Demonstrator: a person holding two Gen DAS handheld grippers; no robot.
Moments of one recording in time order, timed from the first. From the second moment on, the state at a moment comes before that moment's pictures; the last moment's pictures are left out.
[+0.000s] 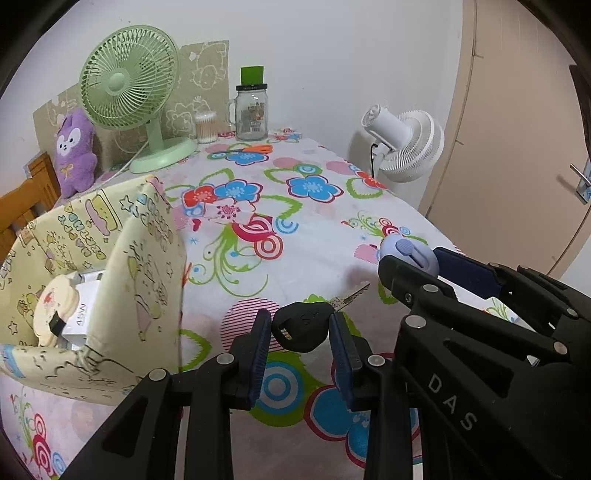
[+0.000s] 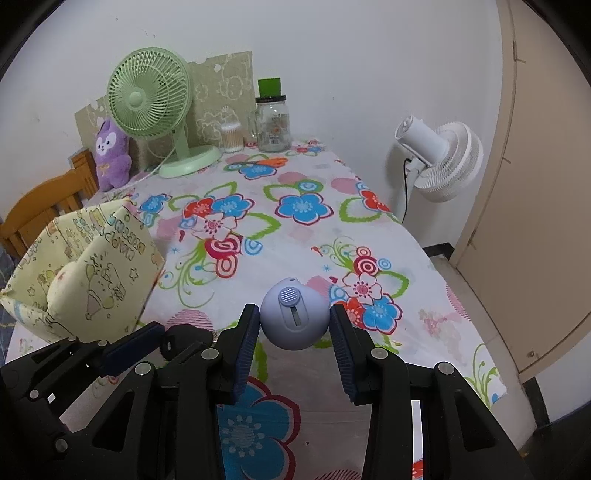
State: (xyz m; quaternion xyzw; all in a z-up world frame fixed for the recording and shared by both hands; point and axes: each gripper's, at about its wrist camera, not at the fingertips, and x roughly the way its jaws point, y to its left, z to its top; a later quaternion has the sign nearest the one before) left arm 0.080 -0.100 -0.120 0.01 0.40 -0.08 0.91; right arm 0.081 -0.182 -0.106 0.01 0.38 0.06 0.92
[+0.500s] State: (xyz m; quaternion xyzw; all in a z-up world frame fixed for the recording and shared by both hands) left arm 0.070 -0.095 -0.092 0.01 0.38 -0.08 0.92; right arm 0.069 -0.176 -0.074 0.01 0.36 0.06 0.93
